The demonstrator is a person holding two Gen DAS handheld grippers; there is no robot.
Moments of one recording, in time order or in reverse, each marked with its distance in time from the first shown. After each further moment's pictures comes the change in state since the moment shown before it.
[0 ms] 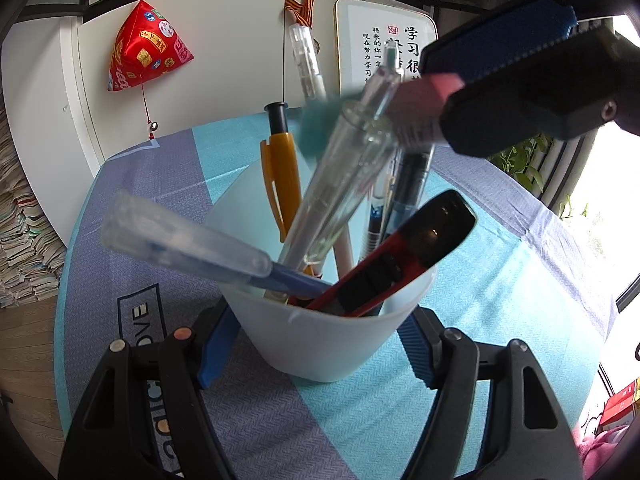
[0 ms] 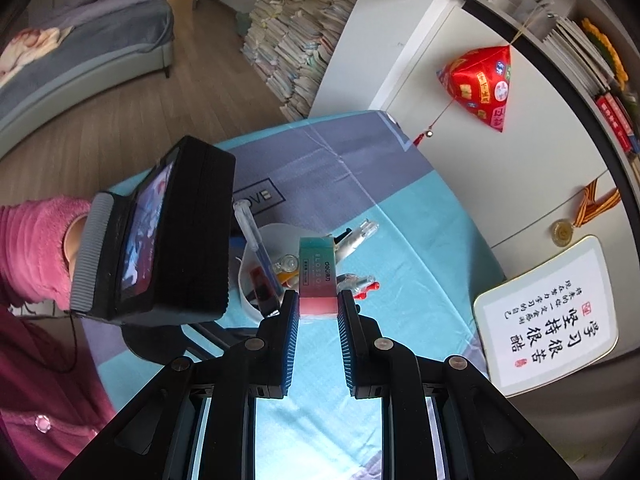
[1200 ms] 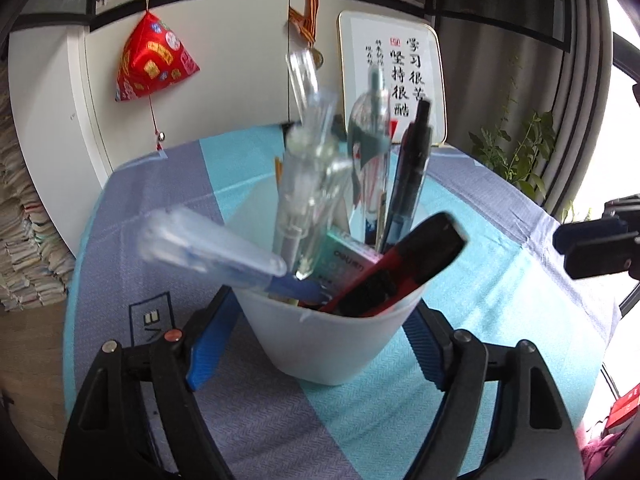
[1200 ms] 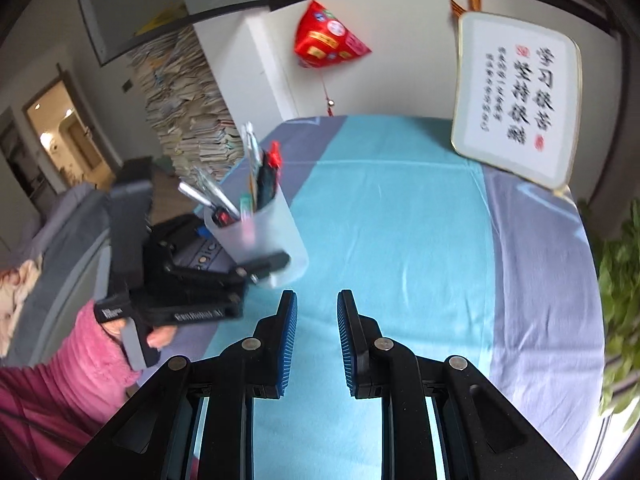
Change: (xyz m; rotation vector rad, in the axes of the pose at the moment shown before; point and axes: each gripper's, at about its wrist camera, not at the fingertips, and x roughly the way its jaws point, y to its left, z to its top) left arm -0.011 0.001 0.000 0.011 -0.057 0.027; right arm -0.001 -0.011 -0.151 0.764 -0.264 0.139
